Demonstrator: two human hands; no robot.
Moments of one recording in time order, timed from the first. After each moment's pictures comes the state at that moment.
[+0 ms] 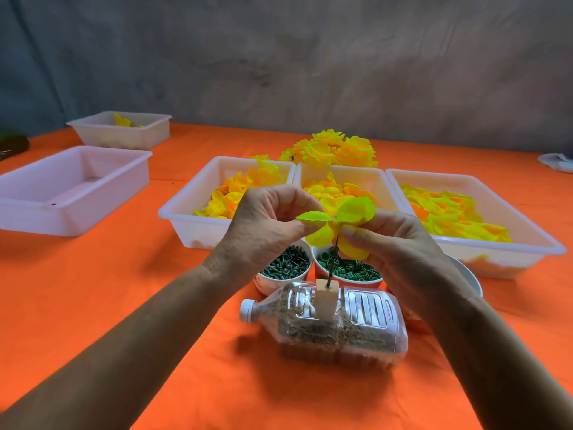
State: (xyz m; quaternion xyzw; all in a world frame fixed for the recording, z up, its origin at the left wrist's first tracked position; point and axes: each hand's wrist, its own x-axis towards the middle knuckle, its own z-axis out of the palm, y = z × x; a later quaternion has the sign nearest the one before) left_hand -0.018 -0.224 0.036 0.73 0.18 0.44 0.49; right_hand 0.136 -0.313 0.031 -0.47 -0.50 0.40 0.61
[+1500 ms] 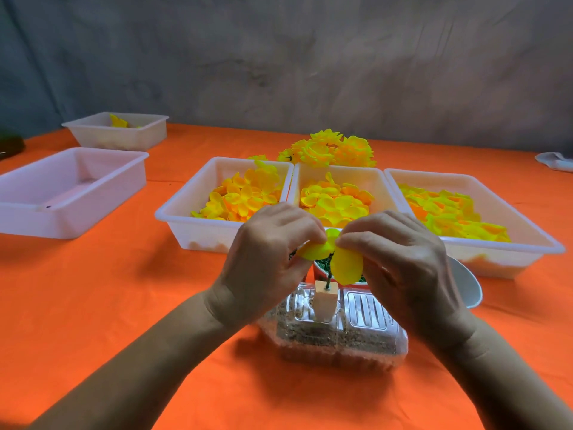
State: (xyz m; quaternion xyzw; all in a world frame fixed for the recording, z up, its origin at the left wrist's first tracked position) left_hand -0.023 -0.236 0.019 0.86 0.11 0.49 0.05; right_hand 0.140 -0.325 0.023 -0.47 -0.75 -0.27 0.39
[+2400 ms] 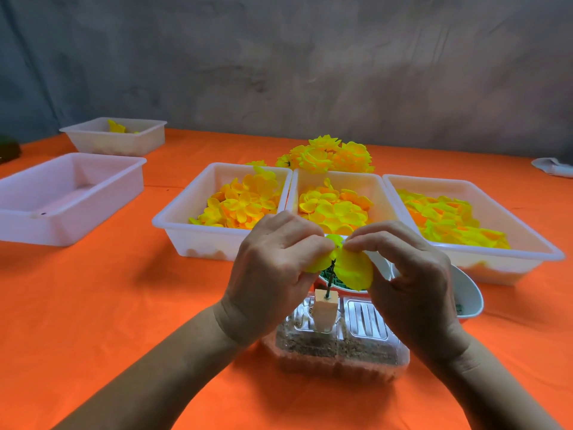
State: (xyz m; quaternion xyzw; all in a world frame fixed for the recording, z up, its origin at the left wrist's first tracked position) left_hand -0.014 -0.234 0.010 0.84 0.11 0.52 -0.05; right_hand 0.138 -0.320 0.010 -0.51 -0.68 -0.18 0.50
